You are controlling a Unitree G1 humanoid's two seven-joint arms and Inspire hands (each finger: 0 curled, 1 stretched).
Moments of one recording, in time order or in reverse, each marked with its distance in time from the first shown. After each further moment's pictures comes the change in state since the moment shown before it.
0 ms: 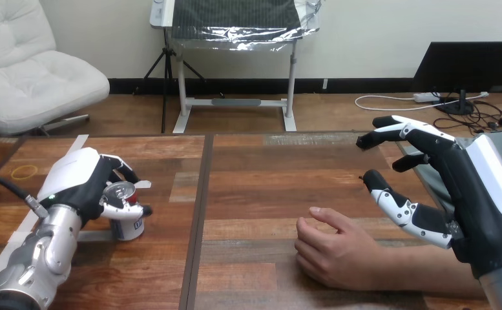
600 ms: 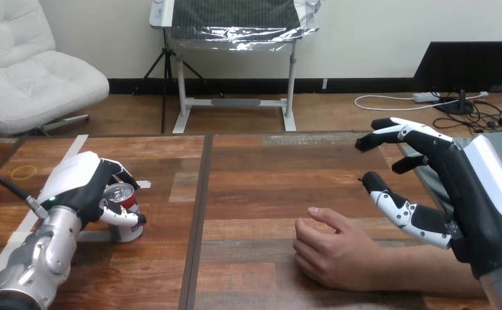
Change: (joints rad) left arm 0.000 0.000 0.000 -0.002 0.001 0.017 -0.031; right arm -0.001 -0.007 0.000 -0.013 -0.007 0.018 0.015
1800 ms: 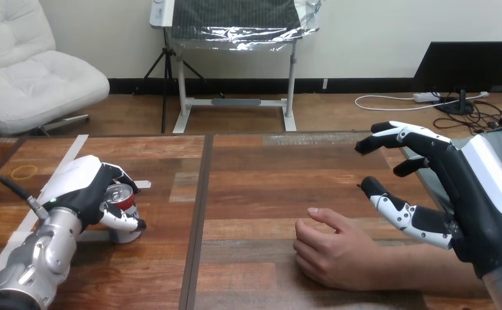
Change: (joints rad) left arm 0.000 0.001 -0.001 -0.006 0.006 0.017 -0.042; right arm -0.002 -0.027 -0.001 -0.022 -0.006 0.055 0.028
